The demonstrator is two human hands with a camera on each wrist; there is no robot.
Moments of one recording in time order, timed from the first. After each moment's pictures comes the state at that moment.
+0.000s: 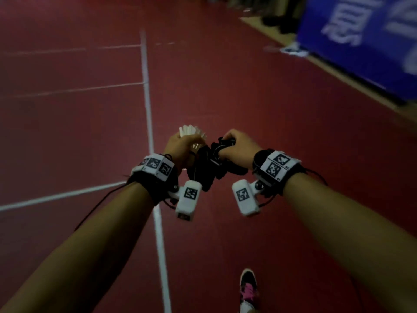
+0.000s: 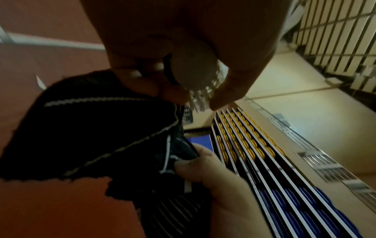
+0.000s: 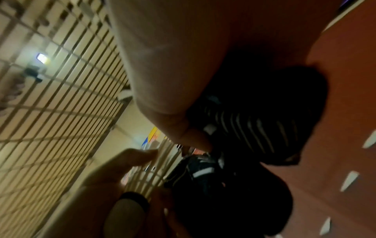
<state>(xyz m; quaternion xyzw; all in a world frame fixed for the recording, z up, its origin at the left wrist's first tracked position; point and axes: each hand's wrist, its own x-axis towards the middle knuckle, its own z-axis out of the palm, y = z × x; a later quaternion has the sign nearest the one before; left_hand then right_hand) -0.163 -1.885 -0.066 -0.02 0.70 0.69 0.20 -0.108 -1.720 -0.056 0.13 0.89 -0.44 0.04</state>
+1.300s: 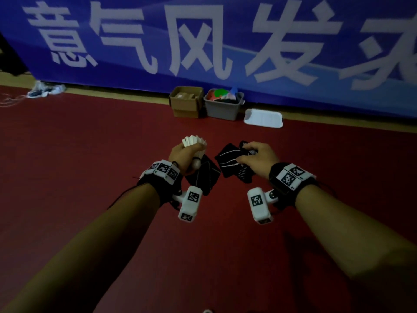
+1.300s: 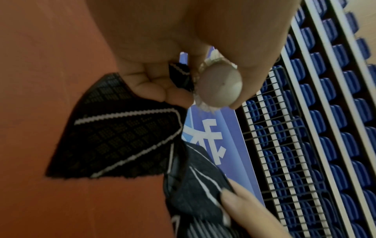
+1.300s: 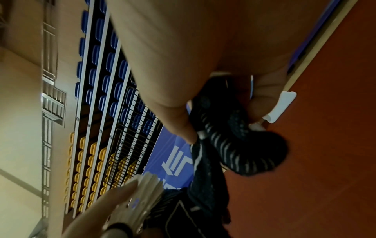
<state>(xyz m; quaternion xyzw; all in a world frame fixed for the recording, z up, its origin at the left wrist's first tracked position) -0.044 -0.714 -0.091 0.30 0.66 0.49 0.48 0.170 -0.685 -0.096 0.60 0.62 -0.42 -0.30</state>
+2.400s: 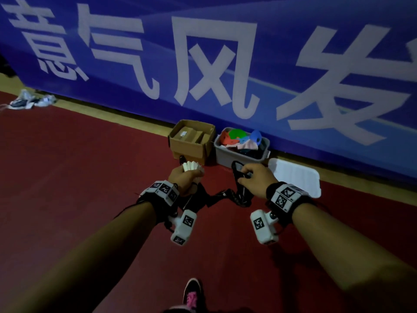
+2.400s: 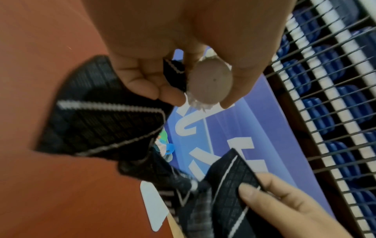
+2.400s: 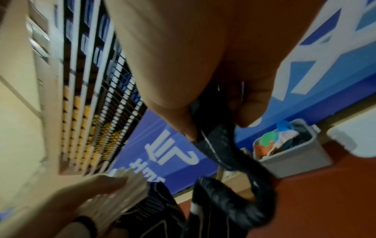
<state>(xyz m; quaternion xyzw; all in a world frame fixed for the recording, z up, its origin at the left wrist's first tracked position) -0.228 0.118 -0.147 0.29 0.73 0.43 0.45 -0.012 0.171 -0.133 0.56 0.75 -0.32 -0.14</state>
